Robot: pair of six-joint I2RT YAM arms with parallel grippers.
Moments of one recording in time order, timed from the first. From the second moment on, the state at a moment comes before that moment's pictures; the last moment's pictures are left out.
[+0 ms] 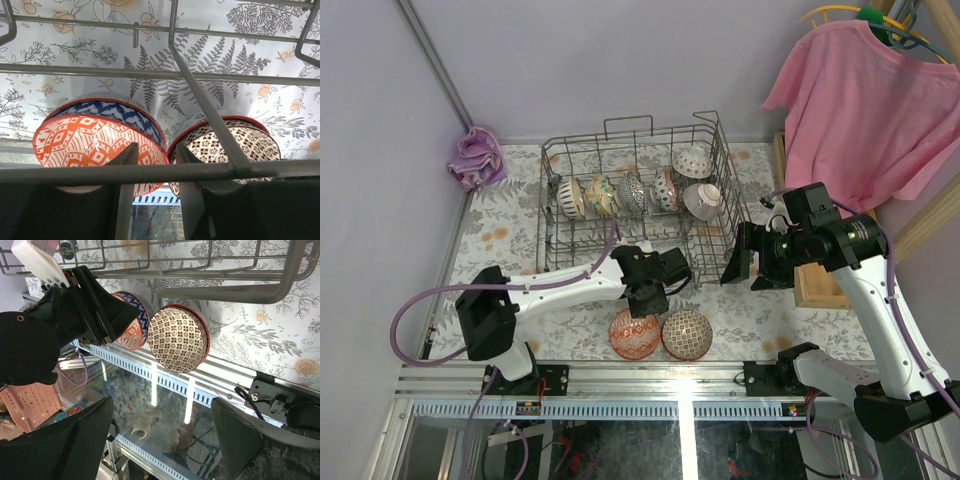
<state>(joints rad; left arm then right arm) -1.10 1.64 1.28 -1.01 -0.17 -1.33 0.33 1.07 1.34 -1.38 -0.46 0.44</state>
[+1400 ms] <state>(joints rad) -1.13 1.70 1.23 -0.97 -0.13 -1.33 0.37 1.06 1.37 -1.40 -0.43 0.43</state>
